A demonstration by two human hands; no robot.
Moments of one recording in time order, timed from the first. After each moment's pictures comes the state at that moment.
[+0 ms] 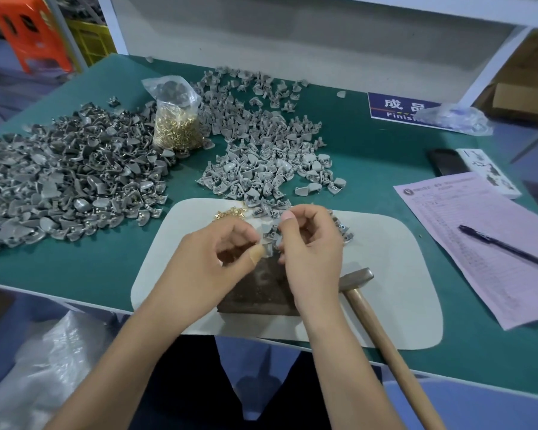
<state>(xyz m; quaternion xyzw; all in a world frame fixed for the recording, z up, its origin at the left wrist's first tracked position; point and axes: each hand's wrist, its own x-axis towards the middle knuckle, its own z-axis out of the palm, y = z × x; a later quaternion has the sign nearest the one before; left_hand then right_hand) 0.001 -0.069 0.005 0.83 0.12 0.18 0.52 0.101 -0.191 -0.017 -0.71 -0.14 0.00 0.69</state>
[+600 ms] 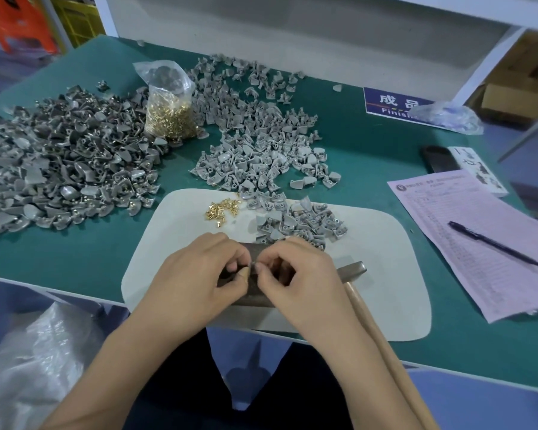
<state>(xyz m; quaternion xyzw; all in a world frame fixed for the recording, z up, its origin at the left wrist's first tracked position) -0.020 -0.076 0.001 0.94 0.09 0.12 0.29 0.080 -0.232 -0.007 -0.82 -0.37 0.04 0.43</state>
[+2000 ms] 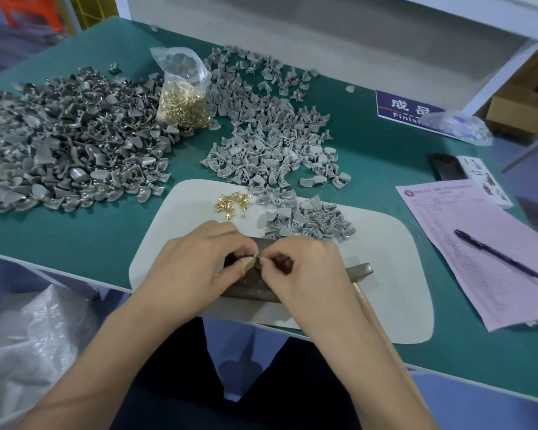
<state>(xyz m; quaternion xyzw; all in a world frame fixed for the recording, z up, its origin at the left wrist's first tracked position) -0.022 -0.060 -0.003 0.95 0.09 0.14 0.28 0.075 -0.218 0.013 -0.86 -0.38 0.04 0.33</state>
